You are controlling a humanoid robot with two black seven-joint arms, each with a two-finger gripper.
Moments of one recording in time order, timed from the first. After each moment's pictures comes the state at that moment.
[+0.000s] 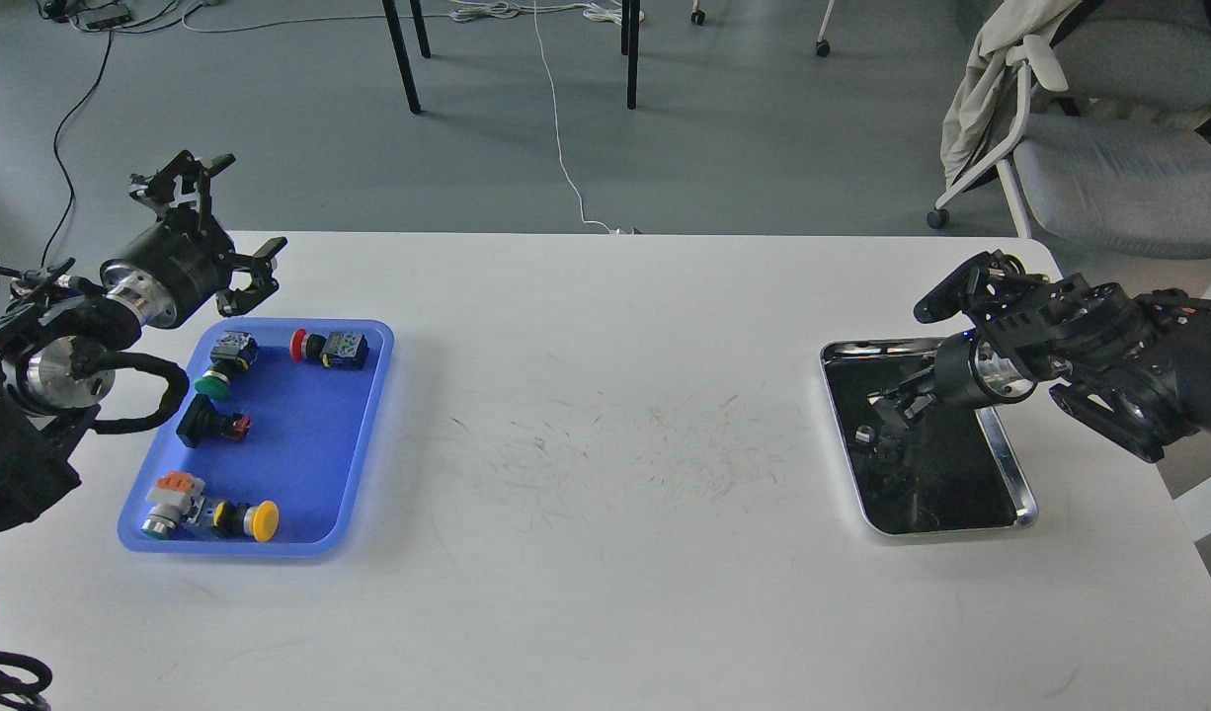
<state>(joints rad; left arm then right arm) -0.81 0.46 -0.57 -0.46 -0.05 -0.49 -0.14 1.16 -0.36 -0.51 0.55 -1.56 0.23 0.49</state>
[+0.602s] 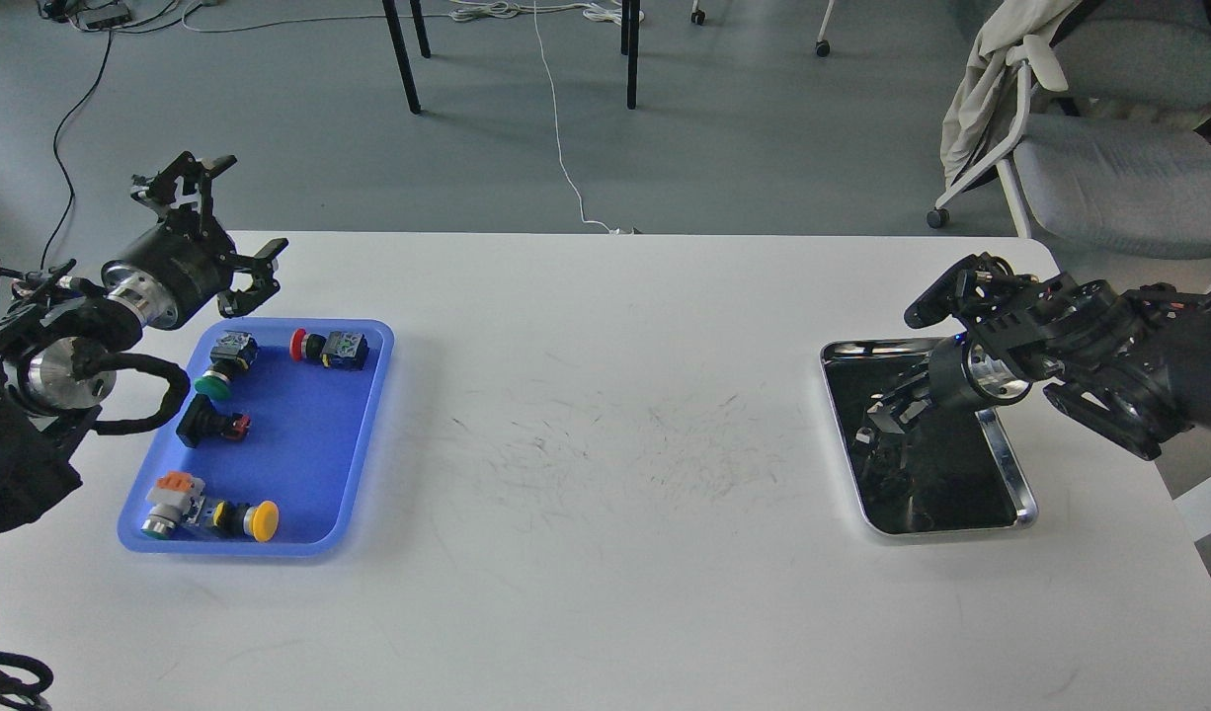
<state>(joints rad) -0.81 0.46 -0.57 -0.46 -0.05 -0.49 -0.14 1.18 -0.36 -0.55 0.56 -1.57 0.24 0.49</state>
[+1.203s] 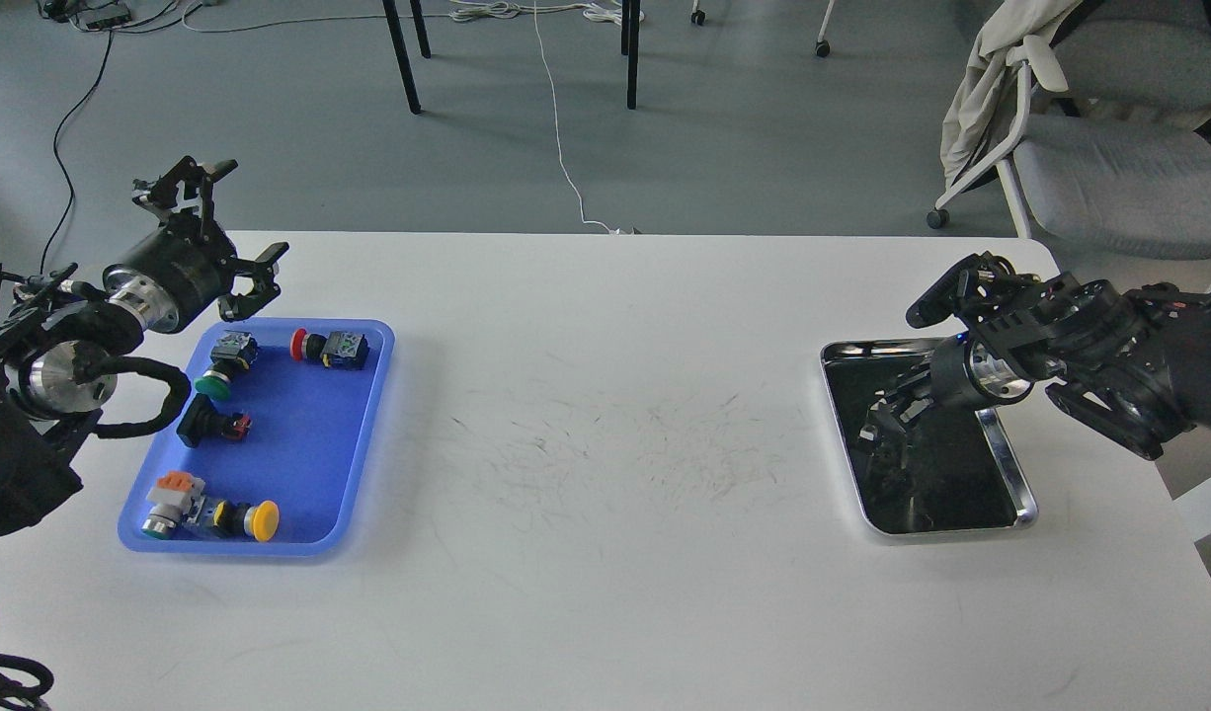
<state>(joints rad) -0.80 0.46 -0.57 -0.46 -0.05 -0.49 -0.14 1.18 -0.36 -0.56 0.56 -1.57 0.23 0.49</state>
